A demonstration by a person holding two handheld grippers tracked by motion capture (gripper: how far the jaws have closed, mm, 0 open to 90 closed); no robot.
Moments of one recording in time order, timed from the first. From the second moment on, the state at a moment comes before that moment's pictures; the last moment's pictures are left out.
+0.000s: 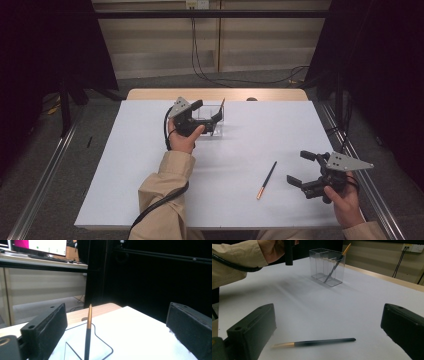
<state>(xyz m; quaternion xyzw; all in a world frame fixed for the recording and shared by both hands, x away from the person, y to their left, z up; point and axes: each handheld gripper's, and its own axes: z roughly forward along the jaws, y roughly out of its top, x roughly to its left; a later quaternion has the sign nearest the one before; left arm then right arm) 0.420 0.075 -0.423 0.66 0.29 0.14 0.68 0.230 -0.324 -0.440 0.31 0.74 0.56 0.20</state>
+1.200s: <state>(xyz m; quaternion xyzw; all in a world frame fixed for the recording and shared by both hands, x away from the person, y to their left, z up) 0.383 0.130 -0.422 0.69 0.26 0.13 0.67 0.230 -0.322 -0.440 0.31 0.74 0.56 0.19</state>
